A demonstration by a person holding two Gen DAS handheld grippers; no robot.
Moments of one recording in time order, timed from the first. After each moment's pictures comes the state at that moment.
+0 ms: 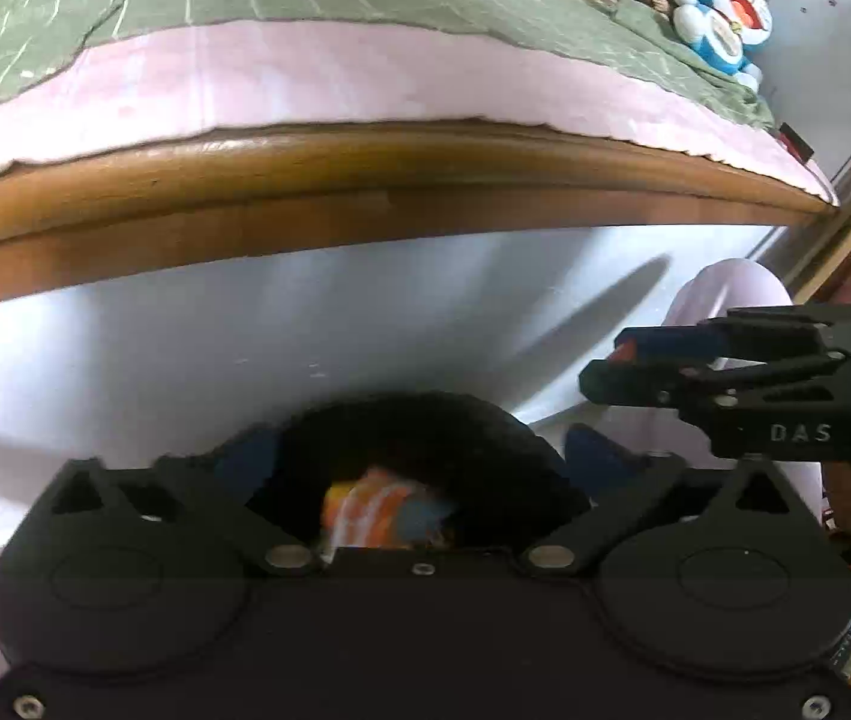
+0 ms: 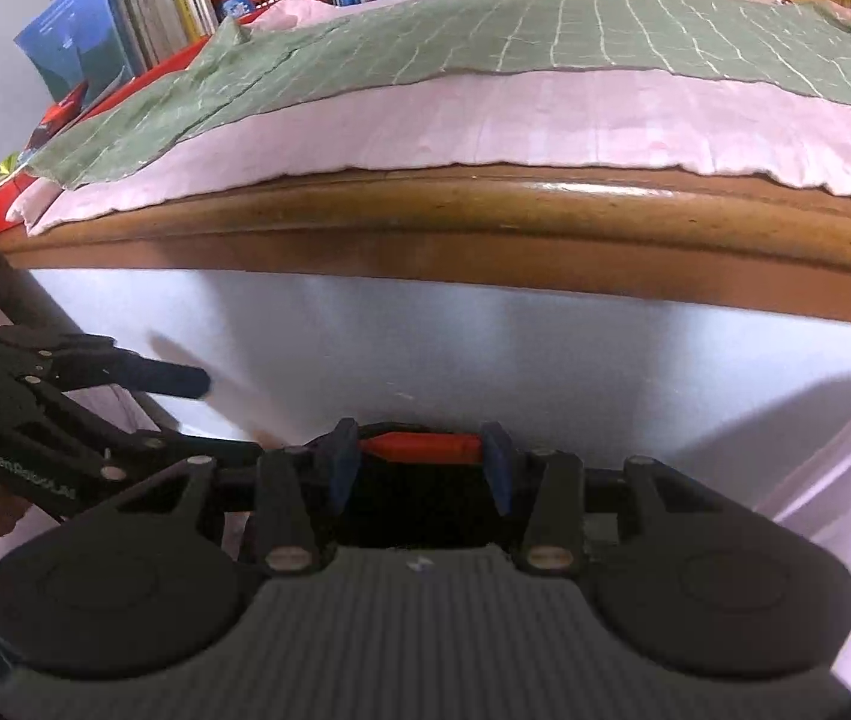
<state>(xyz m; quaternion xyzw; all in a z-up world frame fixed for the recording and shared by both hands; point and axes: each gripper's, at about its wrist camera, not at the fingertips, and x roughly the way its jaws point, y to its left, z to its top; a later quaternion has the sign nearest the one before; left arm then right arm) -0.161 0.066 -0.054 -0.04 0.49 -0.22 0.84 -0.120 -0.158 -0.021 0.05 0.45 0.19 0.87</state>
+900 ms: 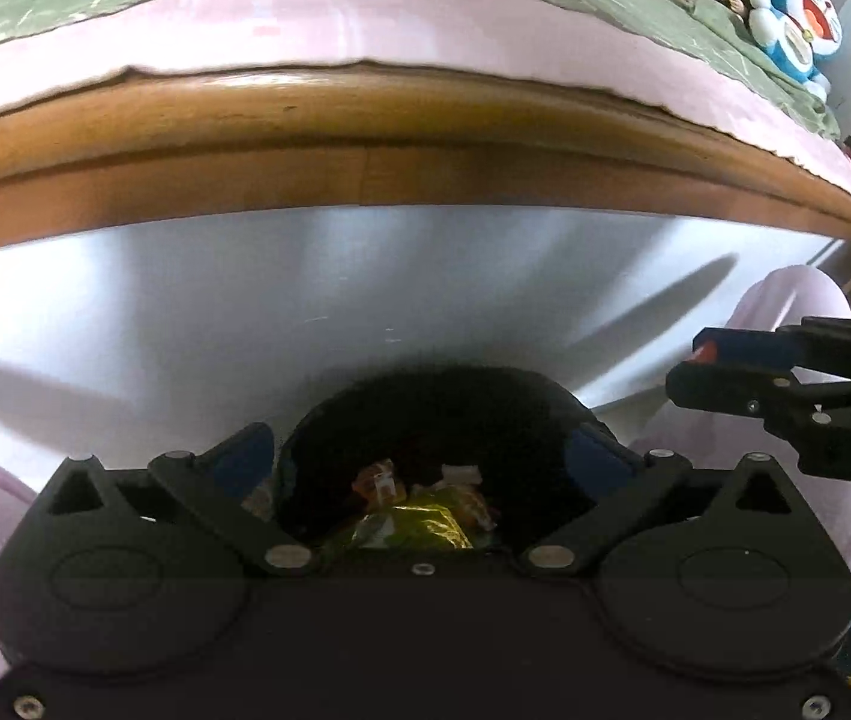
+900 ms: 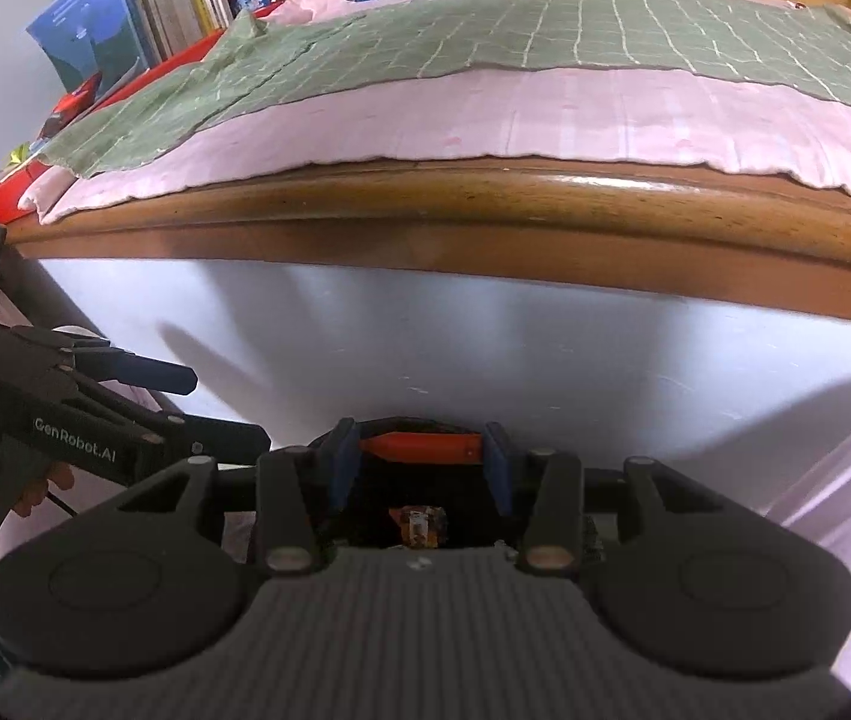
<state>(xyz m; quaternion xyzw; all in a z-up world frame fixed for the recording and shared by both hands) -0.160 0.087 -0.071 -0.05 0.52 -0.16 0.84 -0.124 -0.150 -0.020 0.04 0.45 0.21 0.87</state>
